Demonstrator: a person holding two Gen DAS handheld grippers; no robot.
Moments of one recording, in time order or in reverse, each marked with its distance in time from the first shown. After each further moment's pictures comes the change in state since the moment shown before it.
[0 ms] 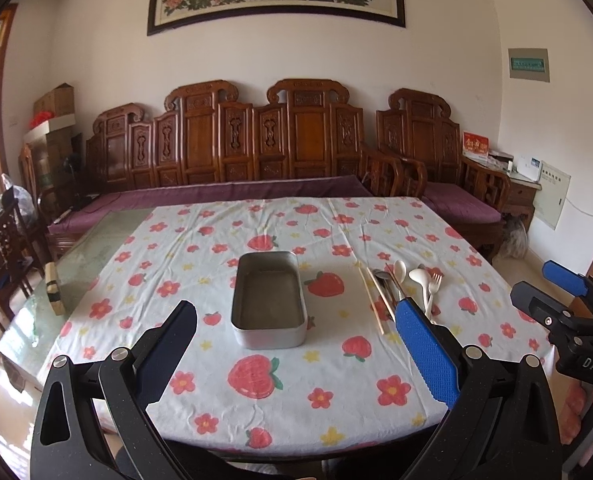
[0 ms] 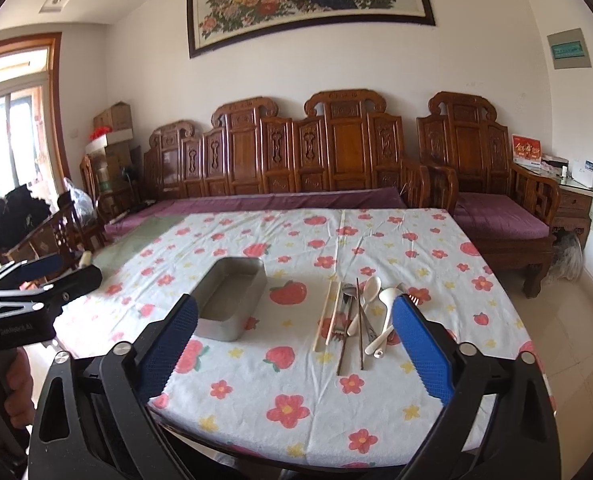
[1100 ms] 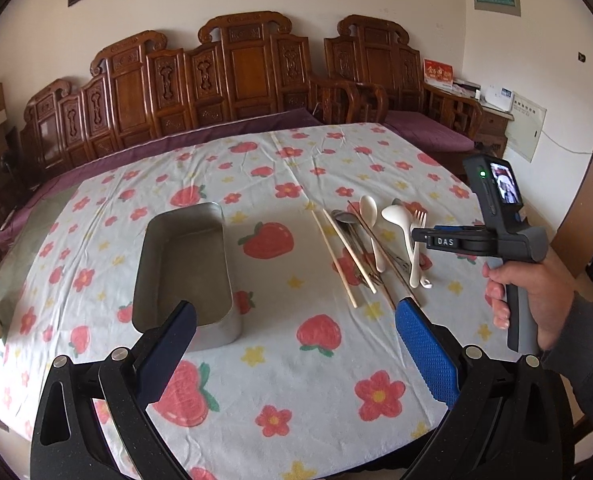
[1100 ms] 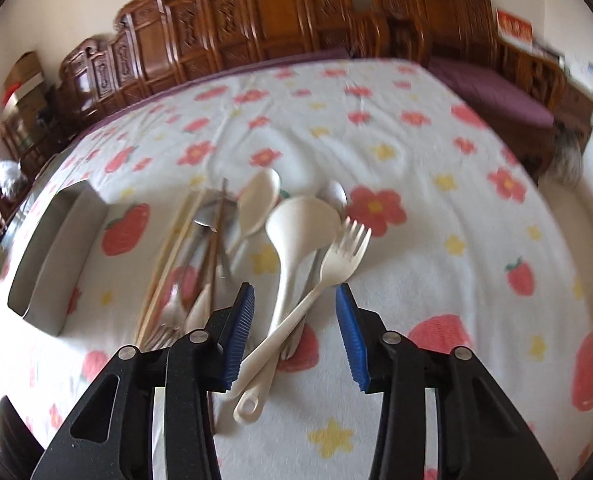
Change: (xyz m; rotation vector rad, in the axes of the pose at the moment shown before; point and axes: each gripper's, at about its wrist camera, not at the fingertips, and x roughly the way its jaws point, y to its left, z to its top) left arm 0.138 -0.060 -0.016 0.144 0.224 -0.139; right arm 0.282 -0.169 -0.053 0.200 0.469 -0.118
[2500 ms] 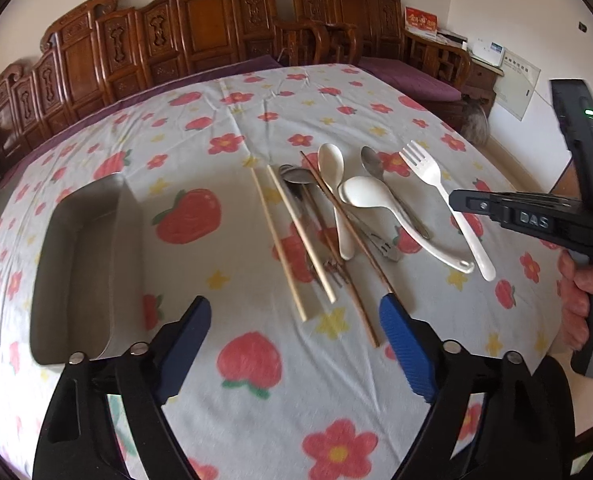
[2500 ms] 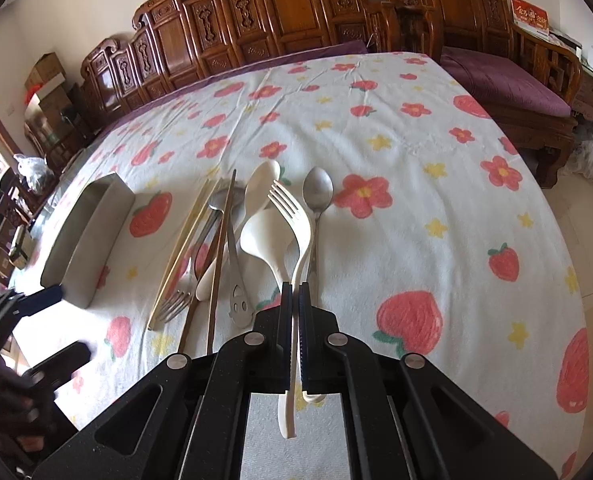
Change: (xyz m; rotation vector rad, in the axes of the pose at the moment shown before) left arm 0.118 -0.049 0.014 0.047 0.188 -0.089; right arm -0.049 -0.029 -0.007 -0.034 0.001 0.118
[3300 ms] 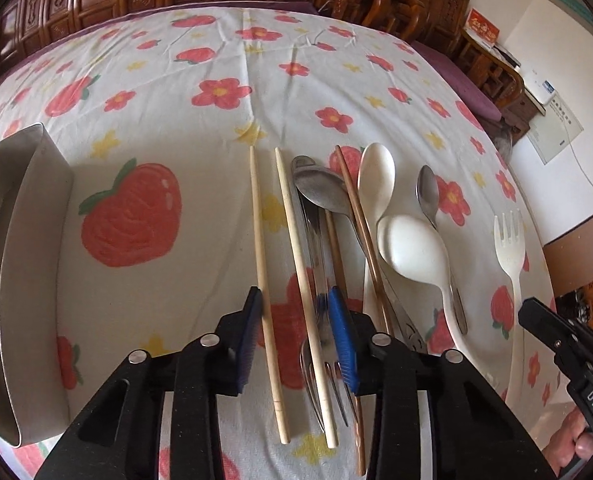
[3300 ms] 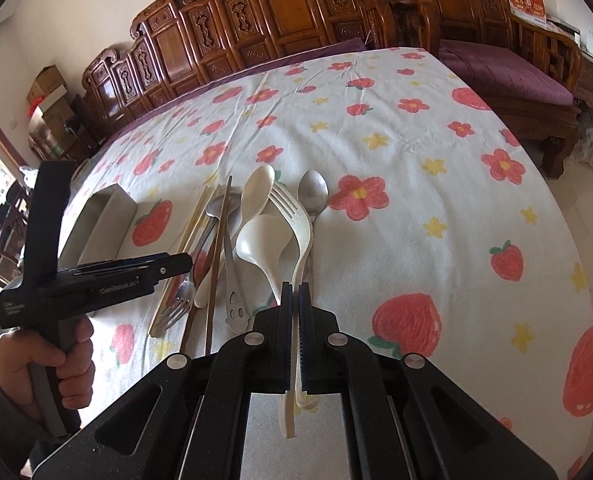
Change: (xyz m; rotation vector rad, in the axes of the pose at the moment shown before) left arm 0.101 0.027 0.052 -0.270 0.177 -0.088; right arm 0.004 -0.011 0.001 0.038 -0.001 0.036
